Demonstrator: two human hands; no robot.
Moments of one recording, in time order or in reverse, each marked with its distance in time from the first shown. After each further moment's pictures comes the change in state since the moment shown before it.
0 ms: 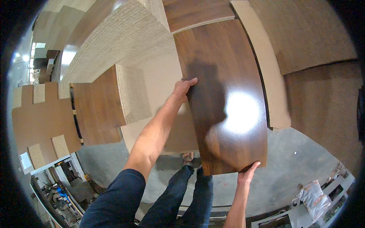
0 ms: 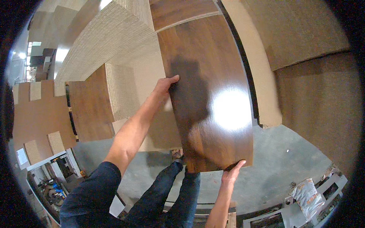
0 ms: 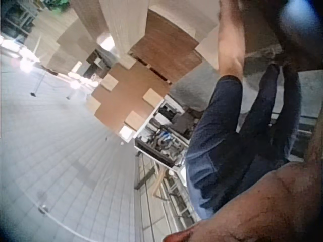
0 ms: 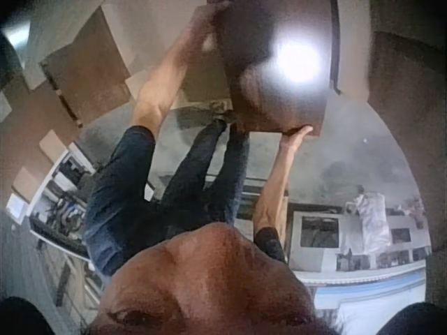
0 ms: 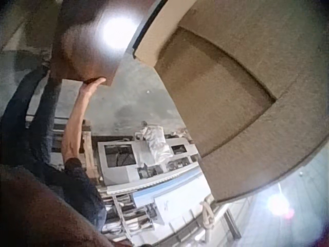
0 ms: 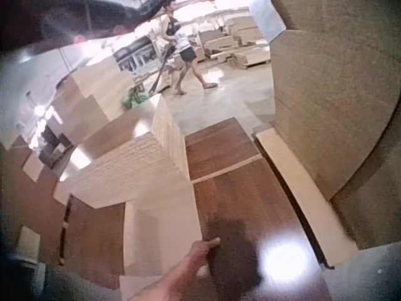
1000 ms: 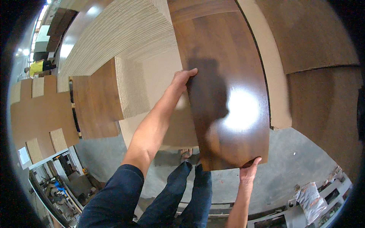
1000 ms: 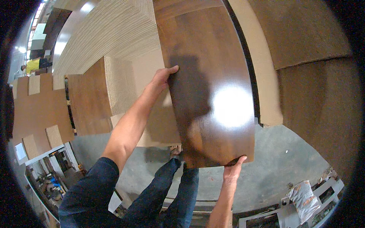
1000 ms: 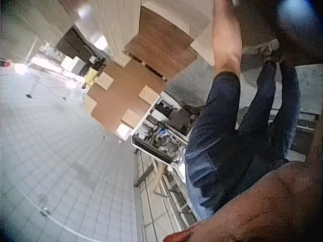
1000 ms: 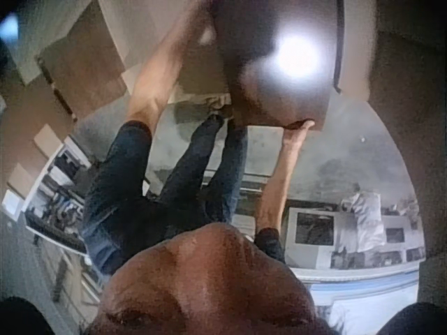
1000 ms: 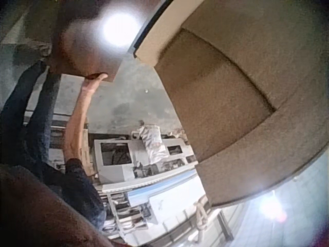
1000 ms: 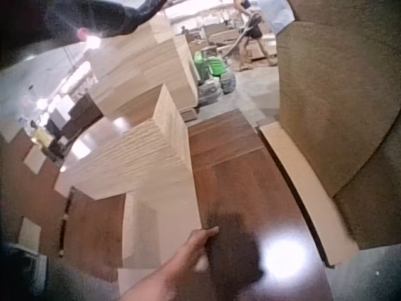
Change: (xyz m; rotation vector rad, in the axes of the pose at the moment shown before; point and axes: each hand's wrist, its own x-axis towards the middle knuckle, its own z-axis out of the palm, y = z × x) left_hand 0.015 0.006 0.008 0.028 -0.007 0.003; right_hand 0.016 -0.027 0.005 -0.010 -0.097 0.101
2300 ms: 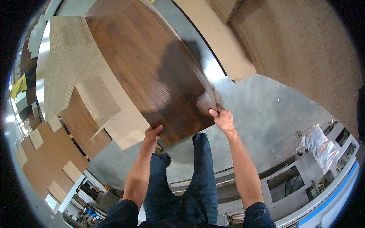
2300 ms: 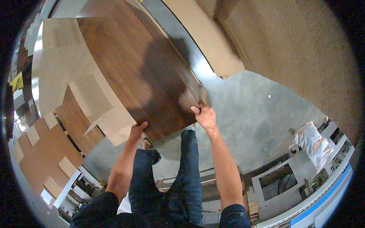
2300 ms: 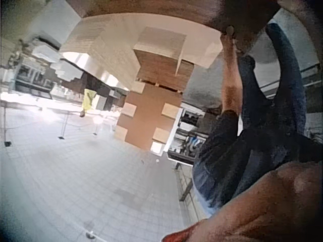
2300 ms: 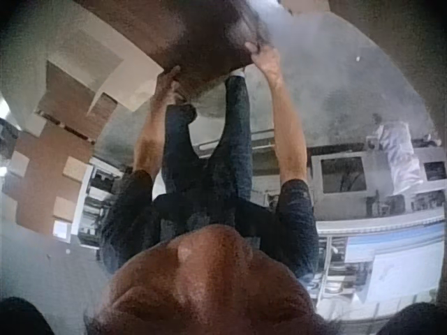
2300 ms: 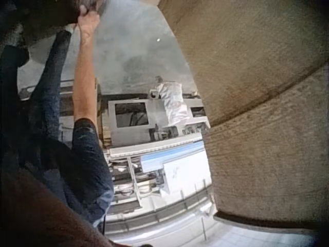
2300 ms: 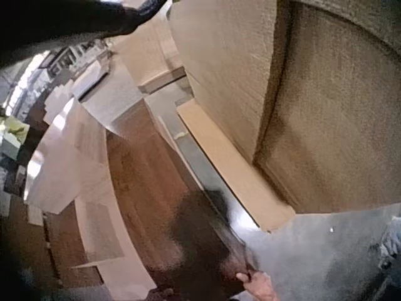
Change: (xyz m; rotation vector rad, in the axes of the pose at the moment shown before) left_hand -0.226 -0.249 0.023 0.164 -0.038 -0.206; right_hand 0.035 -0.143 -0.018 -1.555 -0.116 -0.401
